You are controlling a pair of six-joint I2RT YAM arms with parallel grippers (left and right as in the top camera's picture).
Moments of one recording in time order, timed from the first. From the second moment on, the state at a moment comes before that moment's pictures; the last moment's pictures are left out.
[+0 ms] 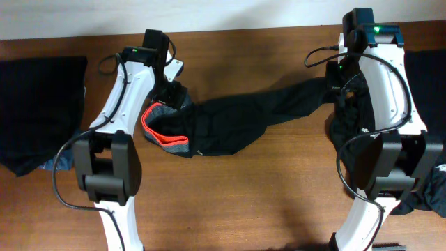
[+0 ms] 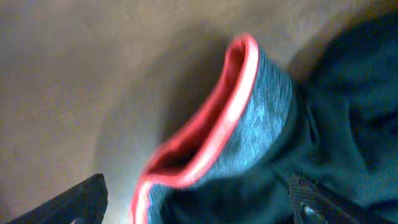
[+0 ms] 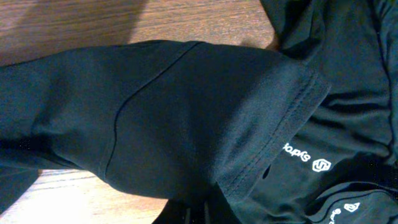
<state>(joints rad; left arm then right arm) -0.18 2.18 1.91 -1.07 -0.03 0.28 -0.08 2.07 2.01 -1.35 0.11 0.05</state>
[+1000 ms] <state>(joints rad) -0.15 2.26 2.00 -0.99 0.00 0.36 -0.08 2.07 2.01 -1.35 0.11 0.05</state>
